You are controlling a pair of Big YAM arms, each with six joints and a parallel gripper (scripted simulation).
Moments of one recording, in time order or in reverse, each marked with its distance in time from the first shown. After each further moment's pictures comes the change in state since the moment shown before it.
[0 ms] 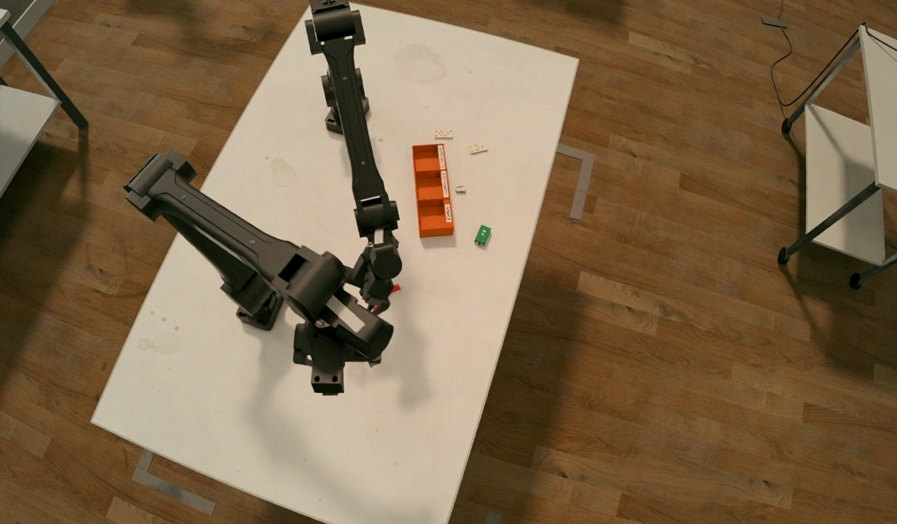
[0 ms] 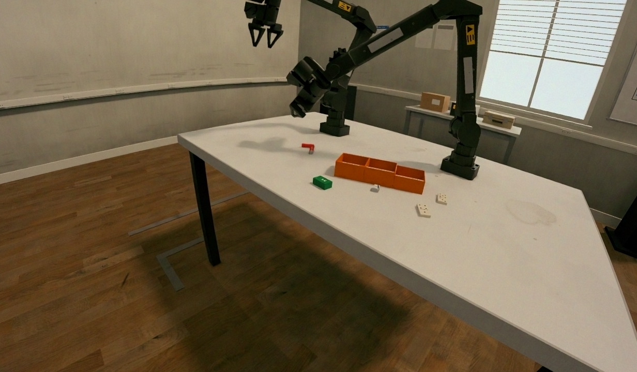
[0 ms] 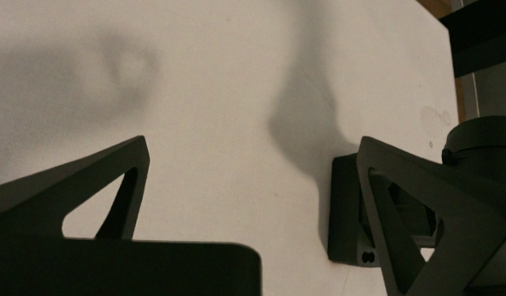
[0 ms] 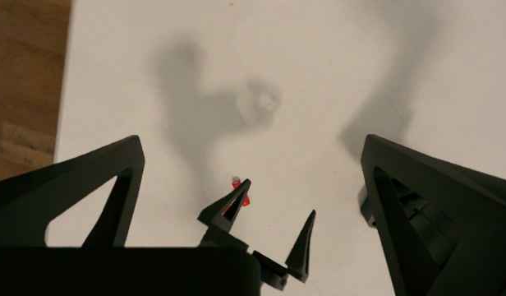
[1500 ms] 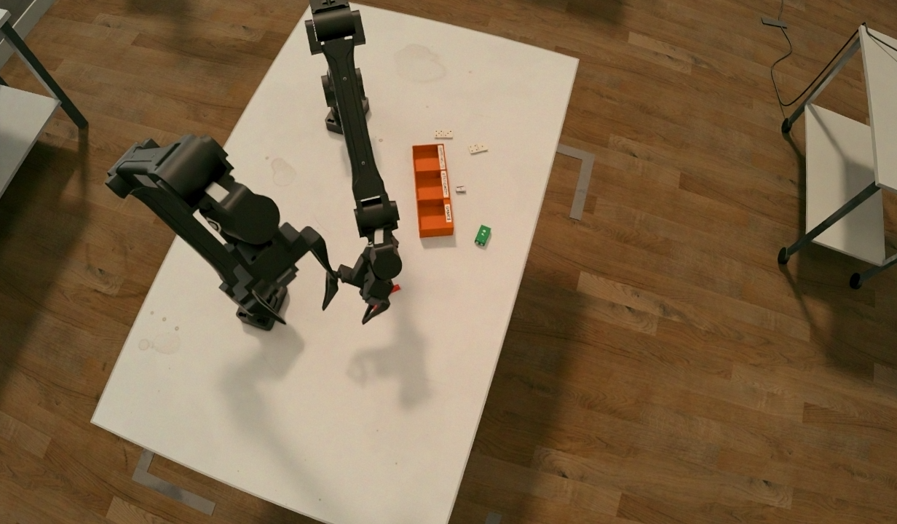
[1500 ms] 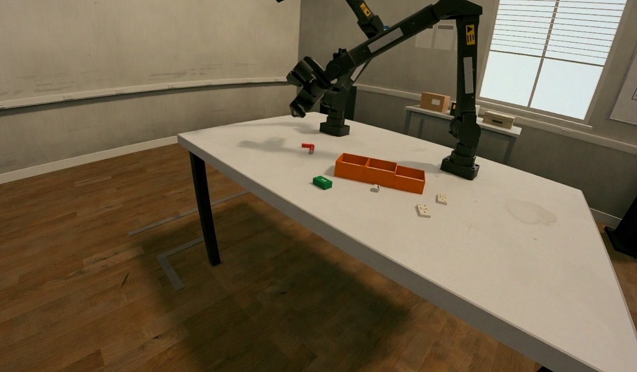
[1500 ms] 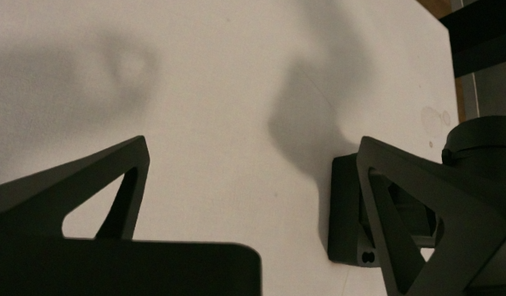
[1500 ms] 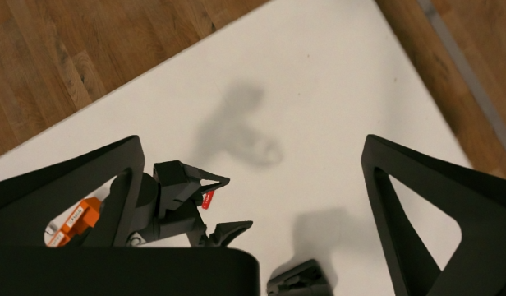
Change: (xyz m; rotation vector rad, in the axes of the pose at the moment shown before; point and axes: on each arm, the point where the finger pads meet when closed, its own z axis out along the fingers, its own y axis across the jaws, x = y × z) left arm 0.000 0.000 0.000 0.000 0.000 0.000; right arm 0.008 -0.030 -0.190 -0.414 -0.355 -0.638
